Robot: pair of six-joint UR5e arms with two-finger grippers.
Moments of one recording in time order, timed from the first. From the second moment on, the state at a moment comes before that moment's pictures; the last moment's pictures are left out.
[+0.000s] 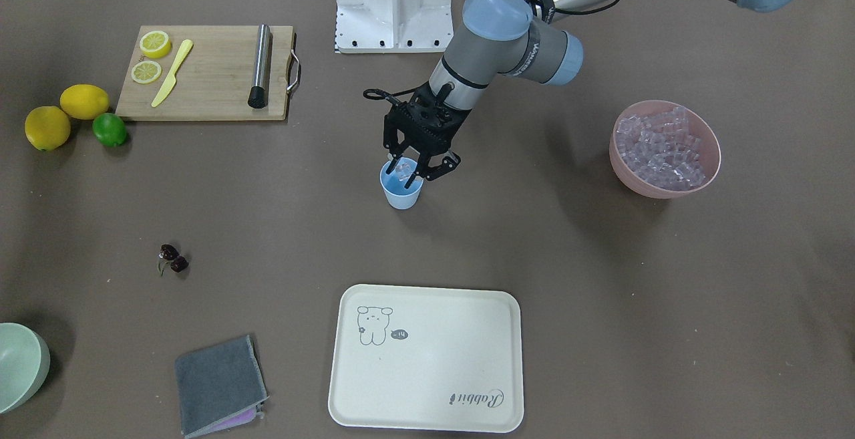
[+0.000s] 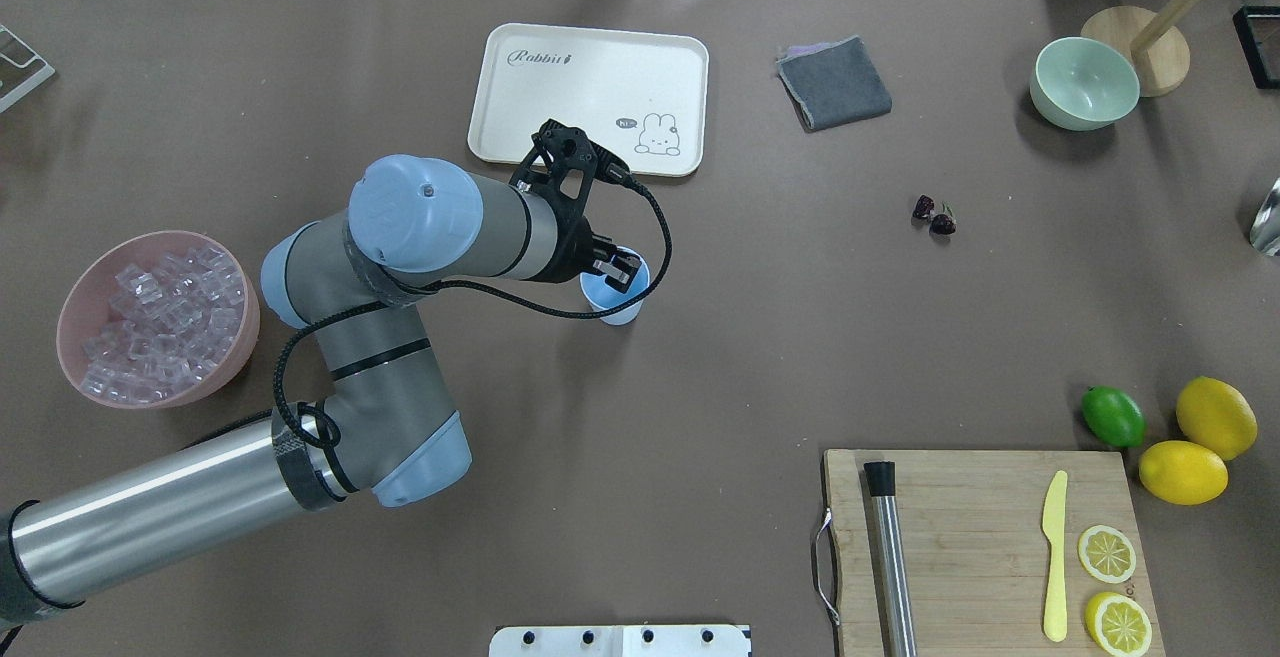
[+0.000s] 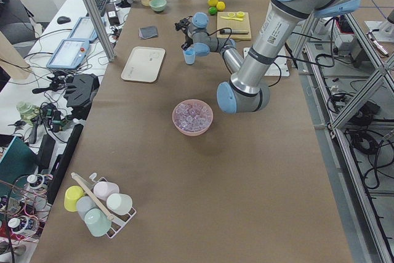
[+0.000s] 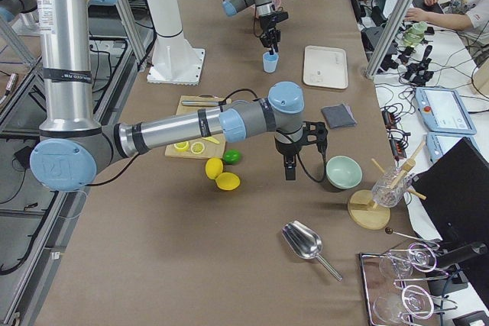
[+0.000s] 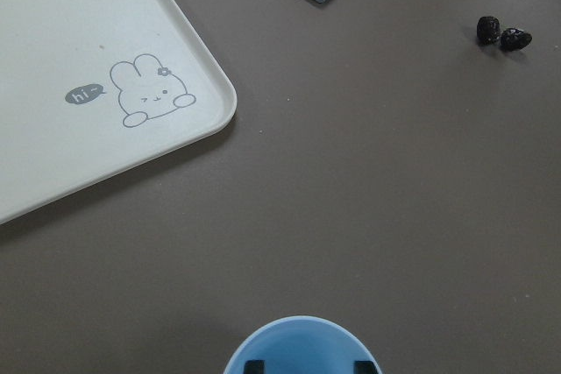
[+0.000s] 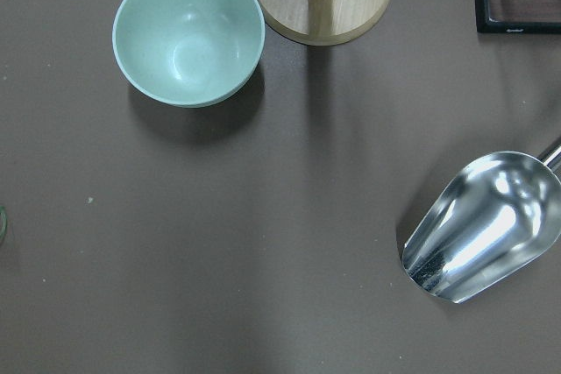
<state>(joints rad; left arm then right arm) -0.53 -2.26 -1.54 -2.19 -1.77 -0.72 1.45 -1.57 1.82 -1.47 2.28 0.33</state>
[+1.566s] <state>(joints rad) -0.80 -1.96 -1.71 -2.26 -2.08 -0.50 1.44 -1.57 1.82 -1.47 2.28 0.33</state>
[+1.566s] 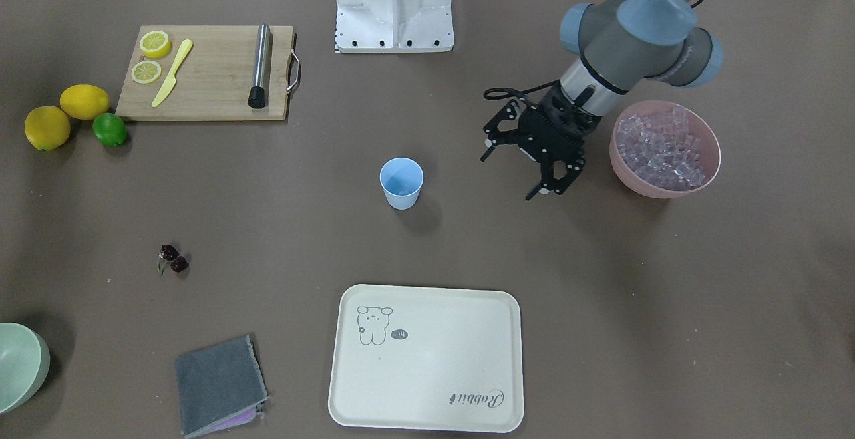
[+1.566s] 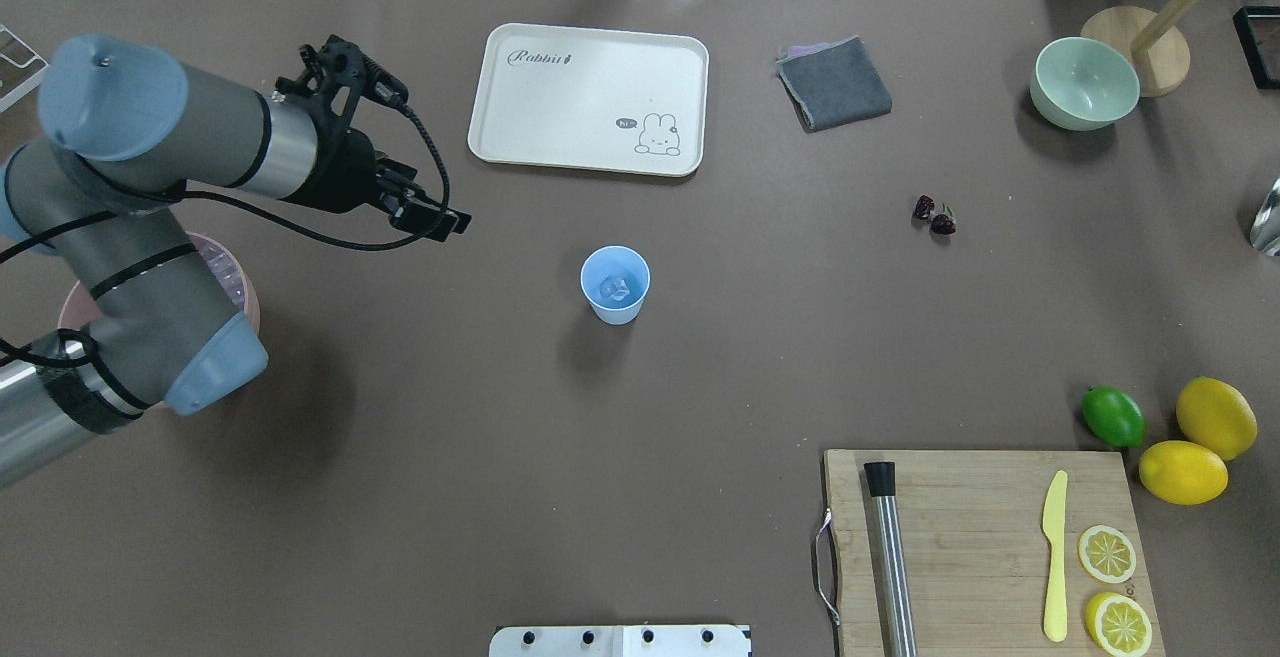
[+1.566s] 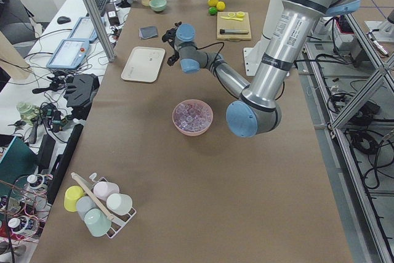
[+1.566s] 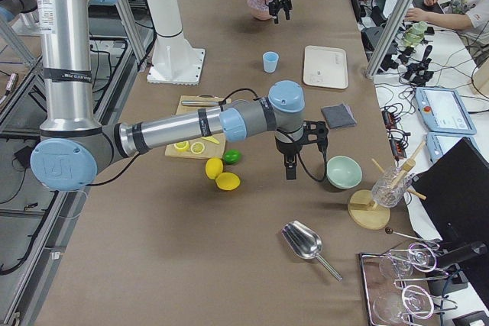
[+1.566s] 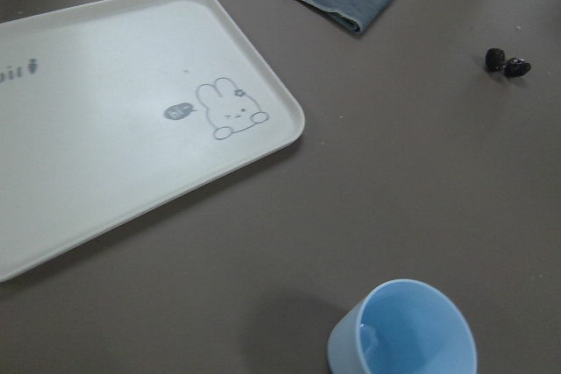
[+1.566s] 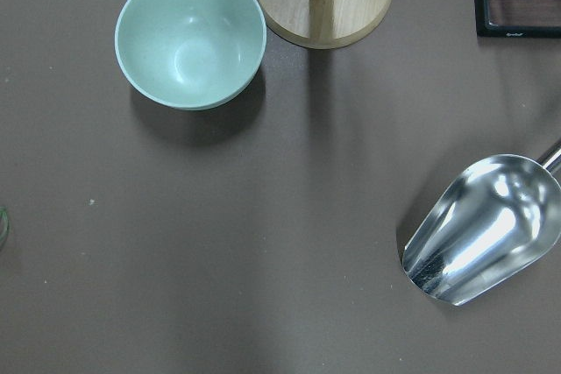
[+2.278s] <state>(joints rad) -1.01 -1.70 -1.71 -2.27 -2.23 -0.09 1.43 -1.57 1.82 -1.47 2.29 0.33</state>
